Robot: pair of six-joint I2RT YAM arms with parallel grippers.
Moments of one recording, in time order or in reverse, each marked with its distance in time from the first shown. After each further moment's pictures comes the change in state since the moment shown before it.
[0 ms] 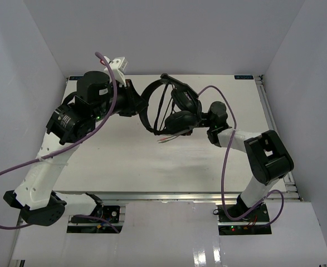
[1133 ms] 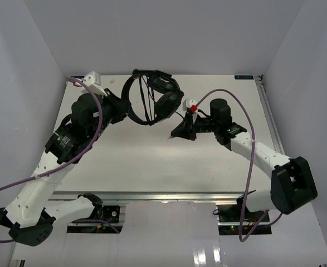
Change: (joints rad) left arm -0.001 -0.225 -0.375 0.241 -0.411 -0.256; right arm 0.054 -0.331 0.043 -0.861 0.216 -0.698
